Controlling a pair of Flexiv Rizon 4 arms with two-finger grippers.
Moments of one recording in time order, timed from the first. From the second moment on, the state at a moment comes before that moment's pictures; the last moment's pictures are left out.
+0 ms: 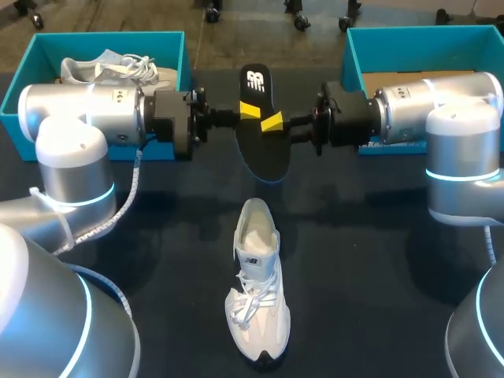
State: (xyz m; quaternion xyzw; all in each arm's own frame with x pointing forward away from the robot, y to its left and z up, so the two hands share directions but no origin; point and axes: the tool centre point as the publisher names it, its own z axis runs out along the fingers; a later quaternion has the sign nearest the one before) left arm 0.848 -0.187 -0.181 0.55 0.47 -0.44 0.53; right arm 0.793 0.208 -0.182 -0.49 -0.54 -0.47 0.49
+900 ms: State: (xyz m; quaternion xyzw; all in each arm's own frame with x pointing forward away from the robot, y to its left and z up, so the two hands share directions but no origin) left arm 0.840 -0.167 -0.196 0.57 0.54 -0.43 0.45; right arm 0.798 0.203 -0.186 -0.48 -0.57 -0.49 0.45
